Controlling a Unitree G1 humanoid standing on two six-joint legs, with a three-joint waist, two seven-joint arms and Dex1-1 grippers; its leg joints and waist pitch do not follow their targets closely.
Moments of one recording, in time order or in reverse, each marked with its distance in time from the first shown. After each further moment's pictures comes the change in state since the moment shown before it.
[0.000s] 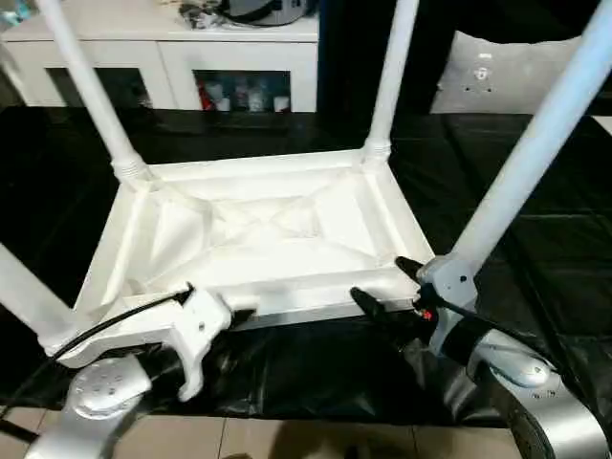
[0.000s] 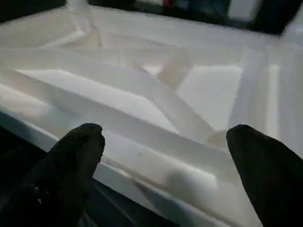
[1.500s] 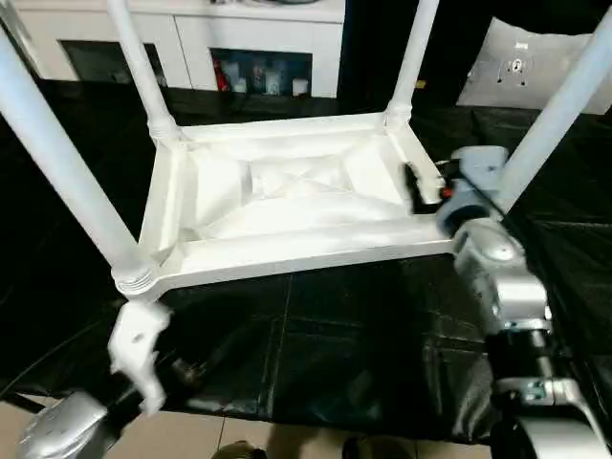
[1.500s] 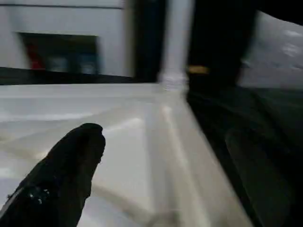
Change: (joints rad) left arm 0.203 -0.153 0.260 0.047 -0.198 -0.155 0.139; right arm -0.618 0.123 -0.244 0.760 -0.070 -0.320 -0.373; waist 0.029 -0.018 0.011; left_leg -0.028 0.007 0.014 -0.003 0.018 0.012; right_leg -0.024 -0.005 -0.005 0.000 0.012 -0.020
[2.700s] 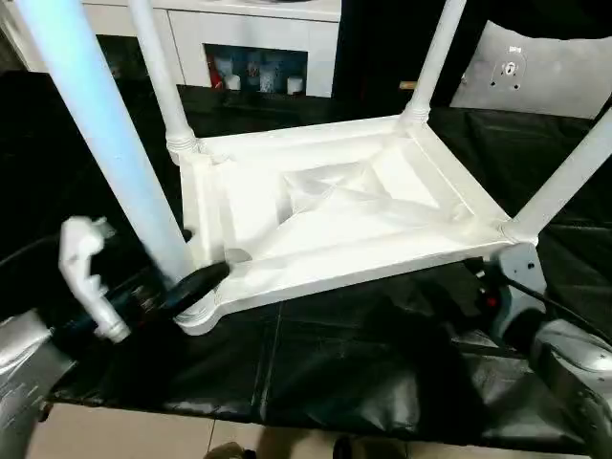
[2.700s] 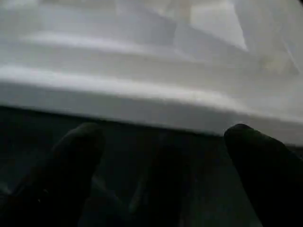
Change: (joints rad) left arm -0.344 0.139 0.108 0.039 -0.335 0.129 -0.151; right arm 0.603 -0.331 0.065 -0.701 0.221 0.433 0.313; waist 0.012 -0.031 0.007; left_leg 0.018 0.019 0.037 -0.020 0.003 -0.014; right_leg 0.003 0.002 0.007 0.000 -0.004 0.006
